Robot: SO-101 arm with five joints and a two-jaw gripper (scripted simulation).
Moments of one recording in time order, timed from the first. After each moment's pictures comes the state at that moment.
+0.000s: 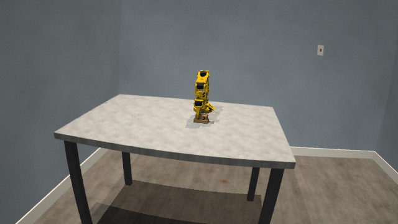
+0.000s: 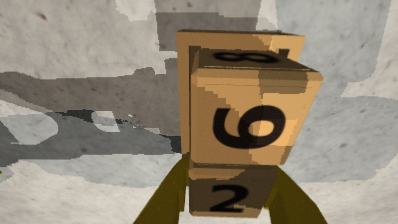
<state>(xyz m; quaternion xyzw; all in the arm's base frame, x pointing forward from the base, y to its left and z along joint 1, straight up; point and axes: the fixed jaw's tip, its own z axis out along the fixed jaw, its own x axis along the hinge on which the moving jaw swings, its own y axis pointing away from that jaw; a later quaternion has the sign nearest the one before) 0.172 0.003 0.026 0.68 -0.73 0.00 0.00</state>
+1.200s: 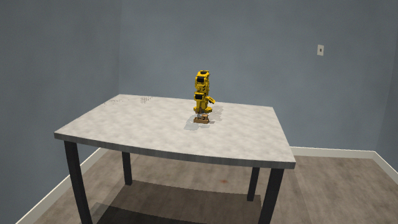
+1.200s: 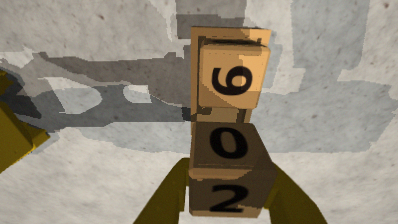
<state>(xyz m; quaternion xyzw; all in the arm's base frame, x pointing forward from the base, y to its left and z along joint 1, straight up) 0.171 0.003 0.063 0.68 -0.73 -0.01 0.01</state>
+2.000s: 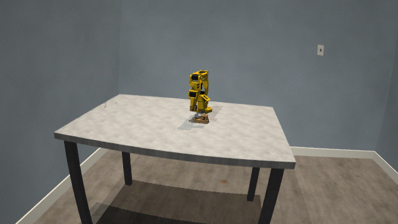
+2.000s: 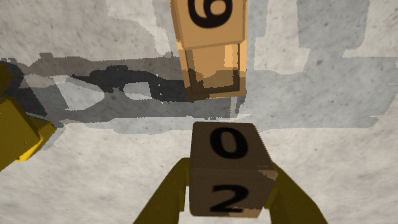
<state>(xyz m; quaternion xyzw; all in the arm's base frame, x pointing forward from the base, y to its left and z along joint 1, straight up) 0.171 -0.023 0.072 0.63 -0.78 -0.01 0.01</state>
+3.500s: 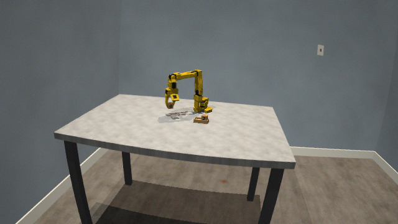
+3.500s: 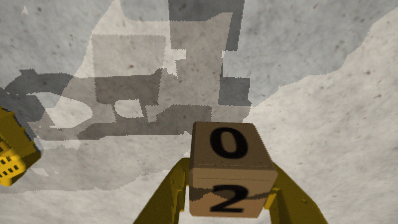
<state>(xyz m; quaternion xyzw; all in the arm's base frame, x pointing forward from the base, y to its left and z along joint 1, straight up) 0.111 -0.155 0.055 0.26 -0.96 -0.01 0.00</state>
